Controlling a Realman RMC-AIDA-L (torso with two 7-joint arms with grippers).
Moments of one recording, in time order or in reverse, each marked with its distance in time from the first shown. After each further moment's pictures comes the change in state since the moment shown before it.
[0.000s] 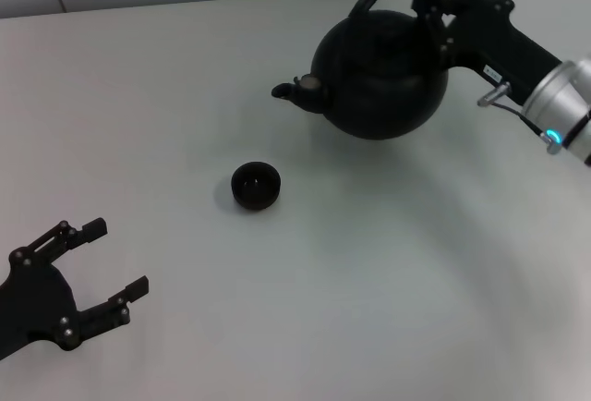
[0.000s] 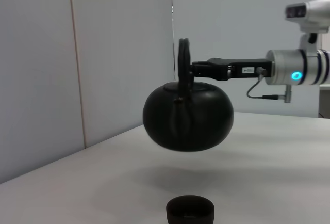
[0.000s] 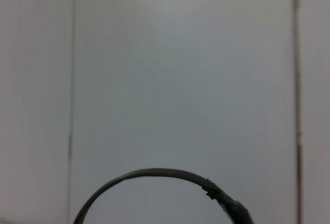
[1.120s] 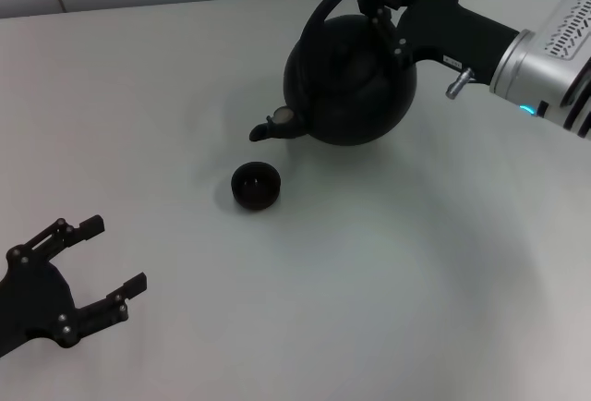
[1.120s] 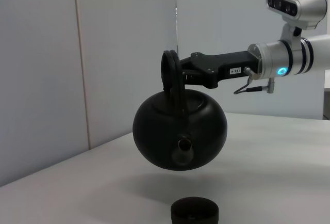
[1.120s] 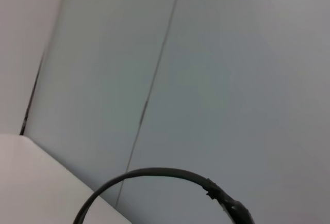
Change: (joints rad) left arm 0.001 -0.002 -0.011 0.000 0.000 0.000 0.000; right arm 0.052 0.000 -0.251 -0.134 0.002 0.064 -0.030
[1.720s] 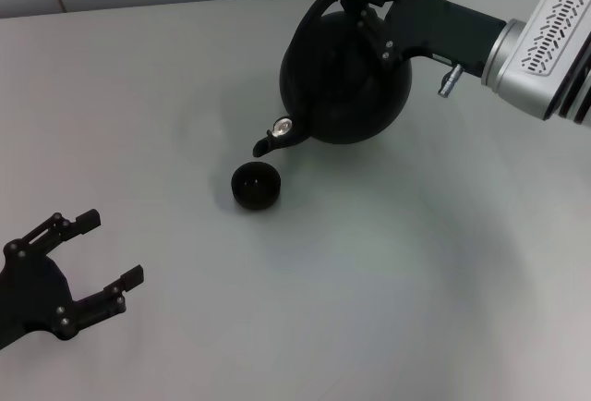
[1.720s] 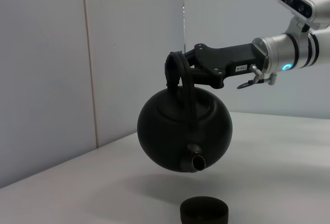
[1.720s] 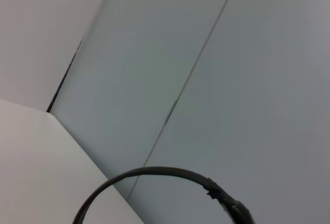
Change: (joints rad) left arm -0.006 -0.001 -0.014 0.000 0.000 -0.013 -0.007; right arm 0.006 0.000 -0.097 -0.065 0.001 0.008 -0.086
